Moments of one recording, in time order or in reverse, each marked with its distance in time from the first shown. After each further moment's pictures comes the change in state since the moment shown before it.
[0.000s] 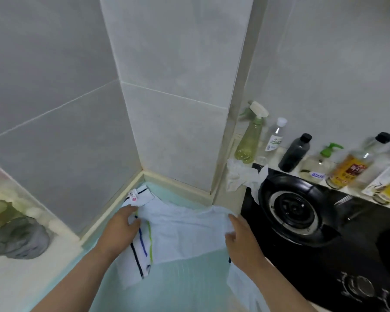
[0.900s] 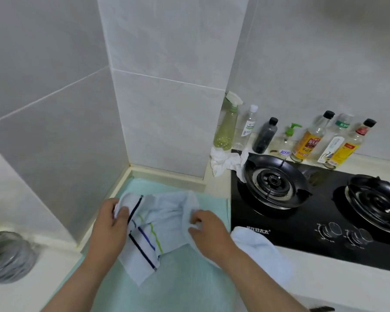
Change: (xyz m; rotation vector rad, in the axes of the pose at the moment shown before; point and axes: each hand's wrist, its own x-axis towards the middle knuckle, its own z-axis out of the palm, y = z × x) left_hand -0.015 -0.023 -0.028 -0.320 0.172 0.253; right_hand -0.038 -0.088 0.079 -0.038 0.165 -0.051
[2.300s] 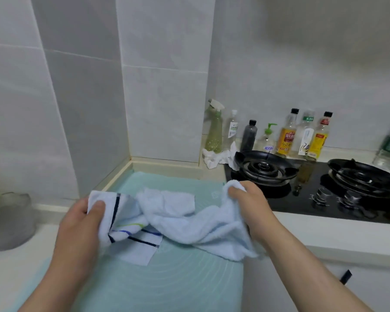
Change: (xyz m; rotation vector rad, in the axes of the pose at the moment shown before) left_hand -0.102 -0.073 -0.047 -0.474 0.030 0.139; right_hand -0.106 0.028 0.000 0.660 0.466 0.076
